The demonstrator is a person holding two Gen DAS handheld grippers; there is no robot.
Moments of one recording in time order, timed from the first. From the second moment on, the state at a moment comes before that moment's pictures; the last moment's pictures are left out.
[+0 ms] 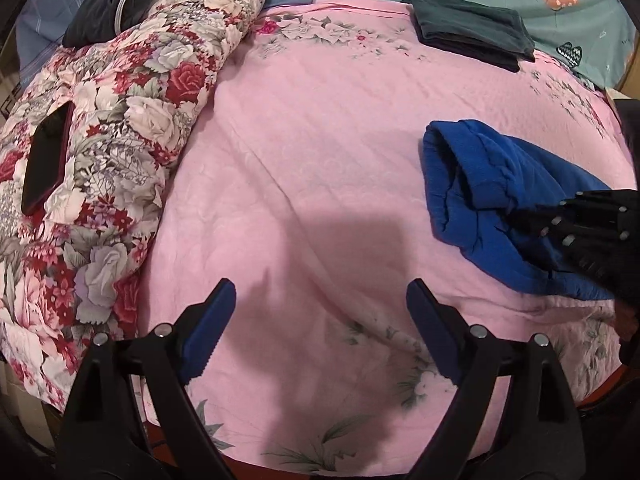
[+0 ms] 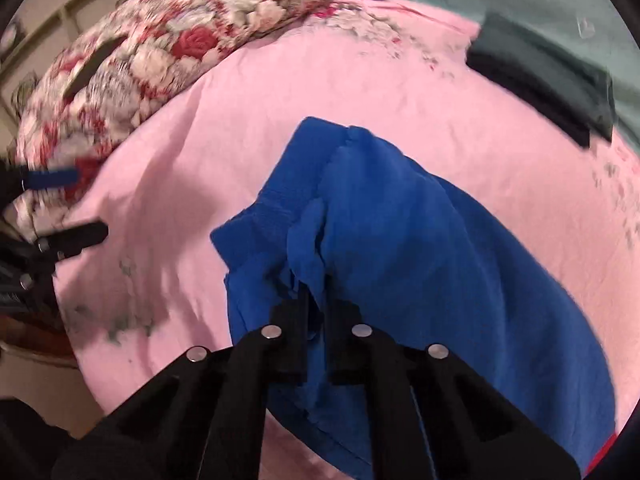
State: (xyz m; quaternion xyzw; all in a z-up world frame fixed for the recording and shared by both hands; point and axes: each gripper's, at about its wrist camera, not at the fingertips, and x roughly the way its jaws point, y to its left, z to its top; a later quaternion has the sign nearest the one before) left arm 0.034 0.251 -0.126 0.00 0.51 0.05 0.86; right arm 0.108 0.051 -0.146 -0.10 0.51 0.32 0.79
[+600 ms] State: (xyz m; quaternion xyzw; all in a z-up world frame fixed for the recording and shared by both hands) left arm 0.056 0.238 -0.110 -0.01 0.50 0.02 0.87; right arm 0.071 0.036 -0.119 -0.02 0.53 0.37 0.77
